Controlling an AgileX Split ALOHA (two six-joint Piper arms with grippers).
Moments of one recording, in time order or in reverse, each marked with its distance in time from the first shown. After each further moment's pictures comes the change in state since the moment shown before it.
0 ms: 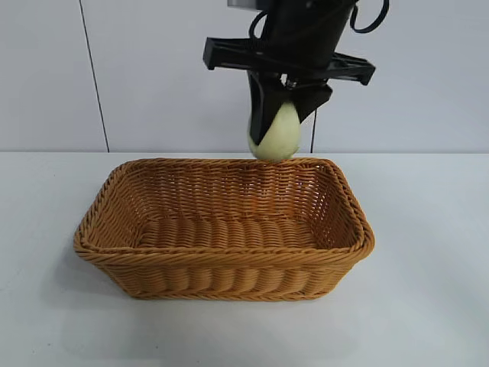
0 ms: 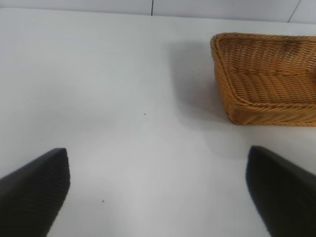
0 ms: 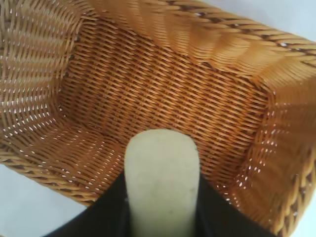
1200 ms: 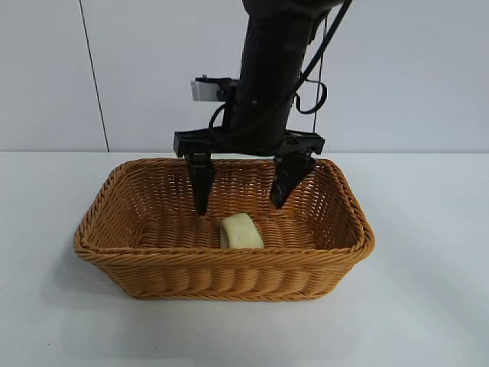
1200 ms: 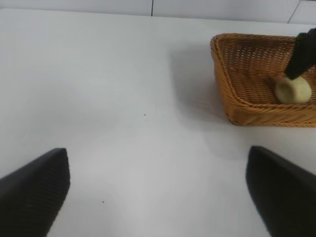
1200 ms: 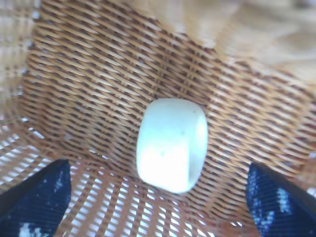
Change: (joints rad) left arm 0.000 0.000 0.000 0.000 -0.002 0.000; right arm 0.014 0.231 -0.212 -0.012 0.111 -0.012
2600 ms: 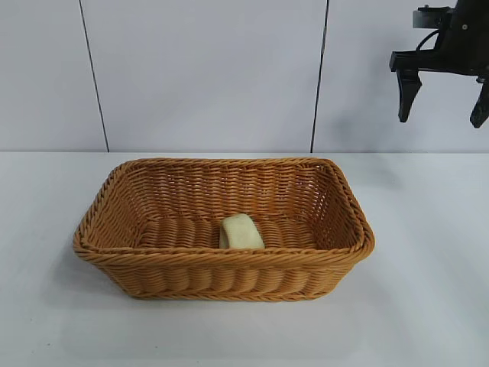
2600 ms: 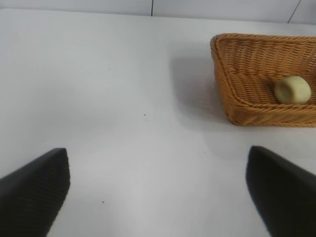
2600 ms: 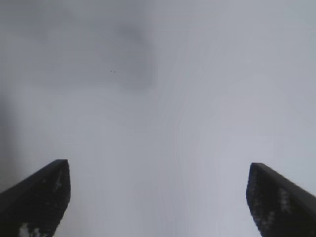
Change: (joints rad) left arm 0.000 0.000 0.000 0.000 0.000 0.000; right arm -0.573 -0.034 -0.074 -0.136 0.040 -0.009
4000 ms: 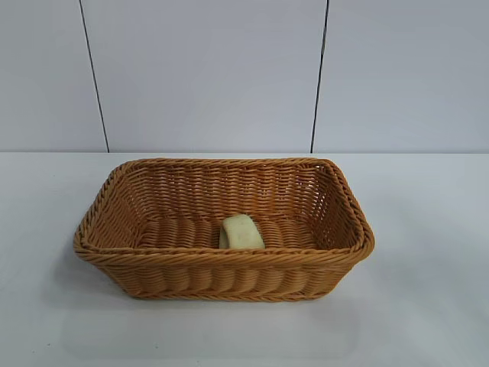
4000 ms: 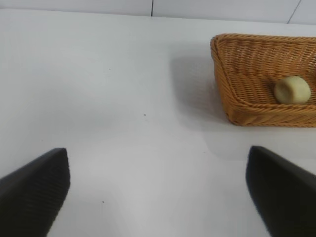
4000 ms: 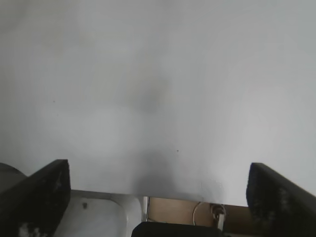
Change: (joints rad) left arm 0.000 0.000 0.000 0.000 0.000 0.000; right arm 0.096 -1.308 1.413 0.044 -0.177 -0.091
